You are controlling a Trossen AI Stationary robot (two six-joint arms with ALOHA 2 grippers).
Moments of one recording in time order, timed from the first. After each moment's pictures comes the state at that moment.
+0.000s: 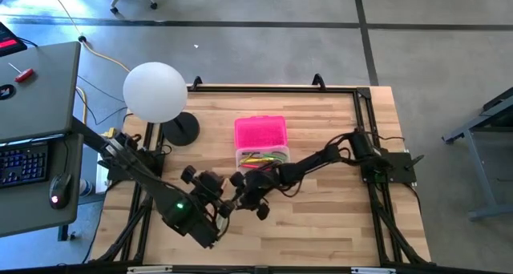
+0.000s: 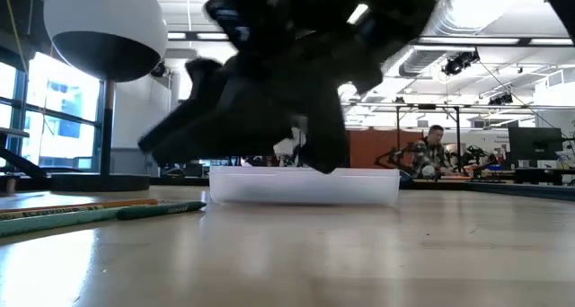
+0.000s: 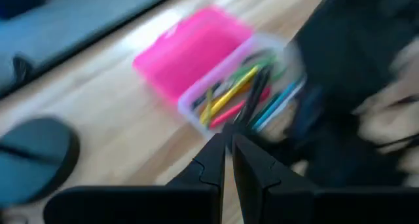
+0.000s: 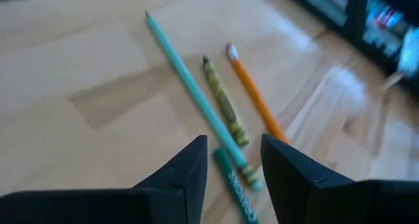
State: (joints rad) left arm -0.70 1.80 1.74 -1.57 -0.90 -1.58; right arm 0.21 2.18 1.32 0.33 -0.25 -0.54
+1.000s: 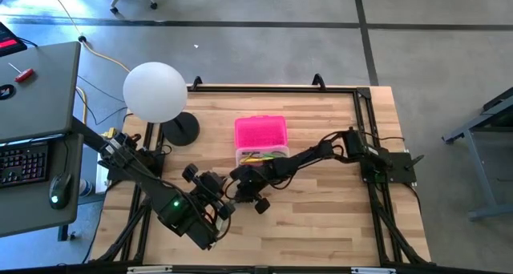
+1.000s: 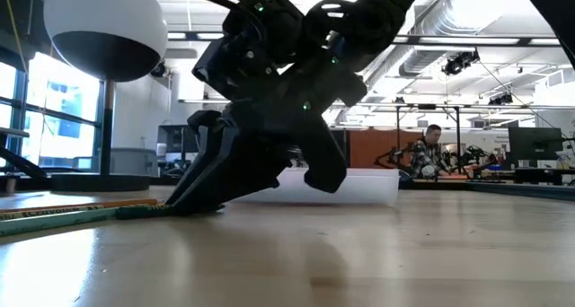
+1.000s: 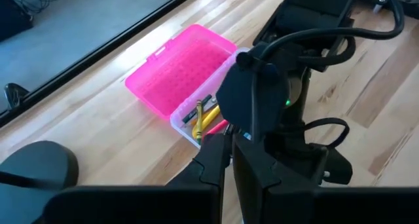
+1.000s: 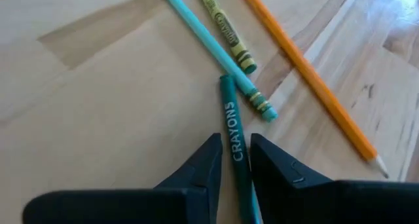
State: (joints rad) left arm -0.70 1.80 1.81 -1.57 -0.93 -1.47; right arm 0.16 2.25 1.42 0.03 -0.28 -0.49
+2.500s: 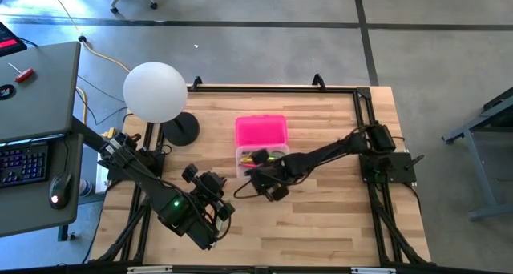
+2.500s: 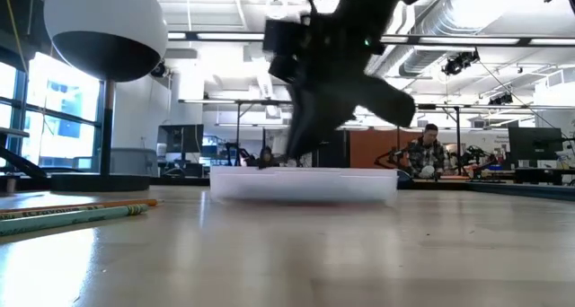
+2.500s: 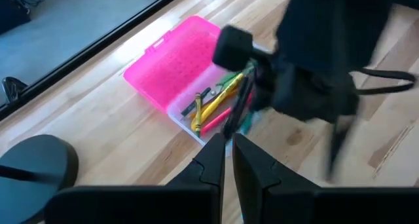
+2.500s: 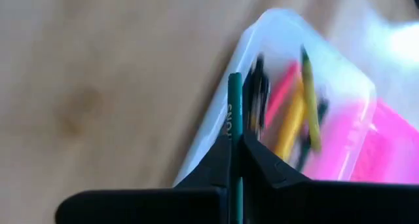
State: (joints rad) left arm -0.70 1.80 1.80 -1.57 -0.90 -1.47; right arm 0.21 1.97 1.41 -0.56 0.31 -0.43
